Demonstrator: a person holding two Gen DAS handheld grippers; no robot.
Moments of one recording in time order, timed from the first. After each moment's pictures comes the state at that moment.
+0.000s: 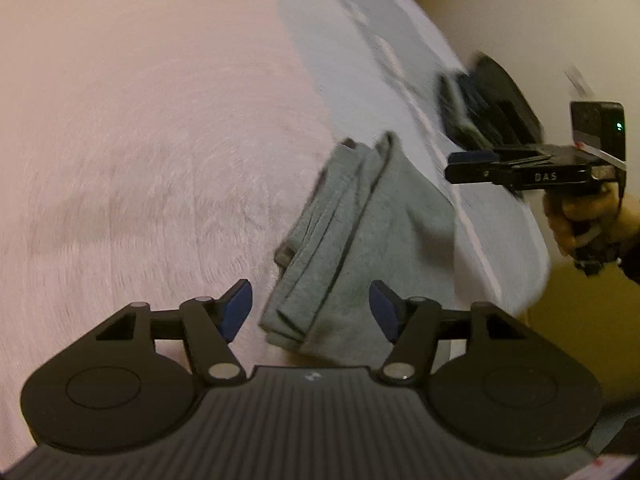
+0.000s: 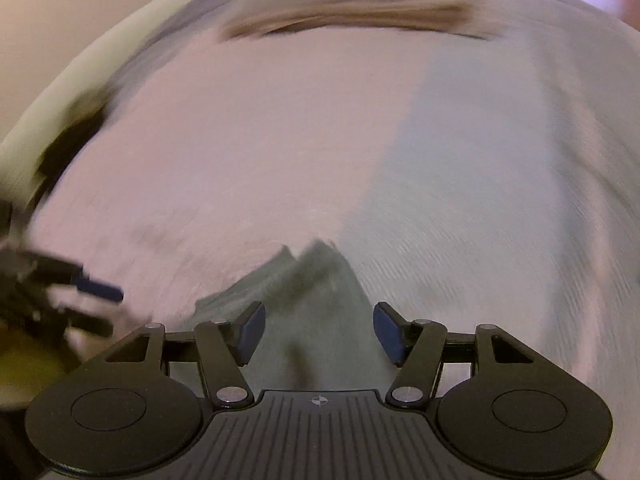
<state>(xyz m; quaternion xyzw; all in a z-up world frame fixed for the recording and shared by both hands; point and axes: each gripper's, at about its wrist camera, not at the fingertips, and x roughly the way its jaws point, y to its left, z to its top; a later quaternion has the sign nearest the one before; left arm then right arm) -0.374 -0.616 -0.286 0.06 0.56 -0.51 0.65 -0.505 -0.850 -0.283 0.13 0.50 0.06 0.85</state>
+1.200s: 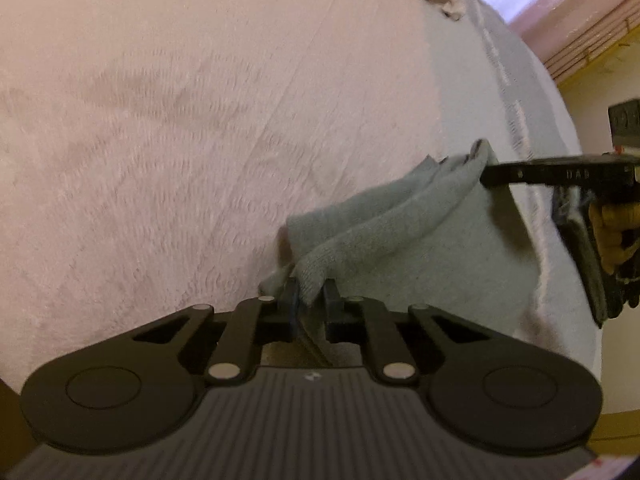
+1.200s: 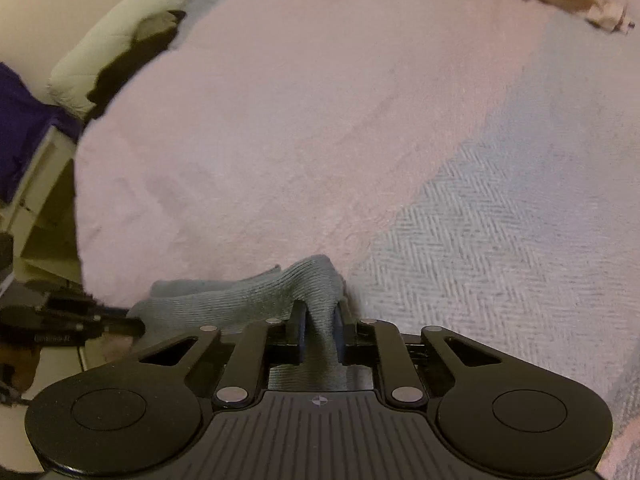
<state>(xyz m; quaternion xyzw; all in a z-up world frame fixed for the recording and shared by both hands) -0.425 -0.634 -0.341 -0.02 0.59 -0.30 0.75 -0.409 -0.873 -0.347 0.11 0.56 0.18 0.80</state>
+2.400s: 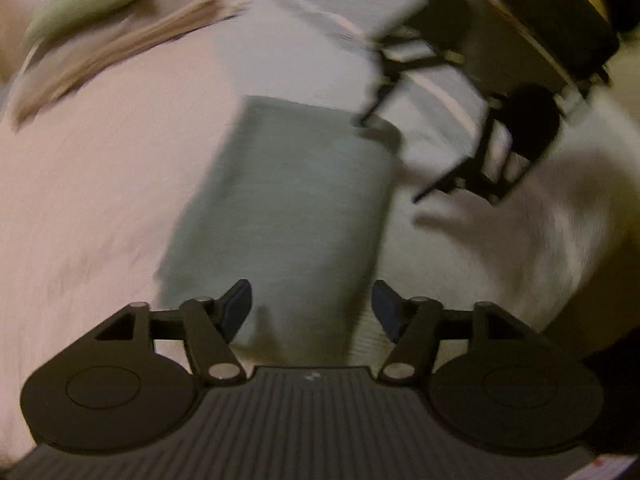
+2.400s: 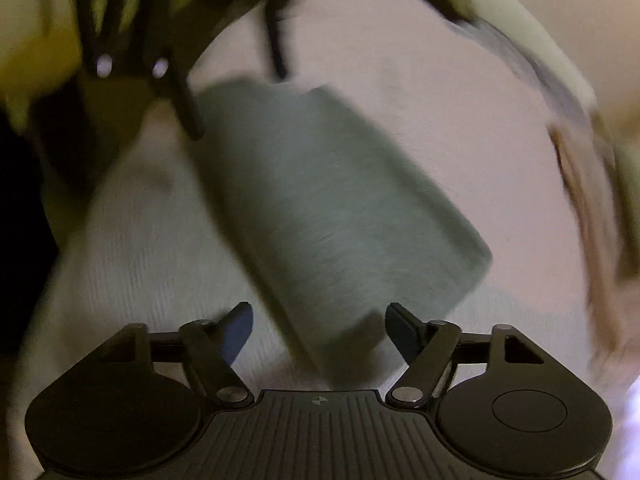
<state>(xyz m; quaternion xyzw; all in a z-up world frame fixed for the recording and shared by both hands) -0.589 -0.715 -0.289 0.33 0.37 -0.46 0.73 -0.611 -0.792 -0.353 -0.47 0.36 0.36 0.72</state>
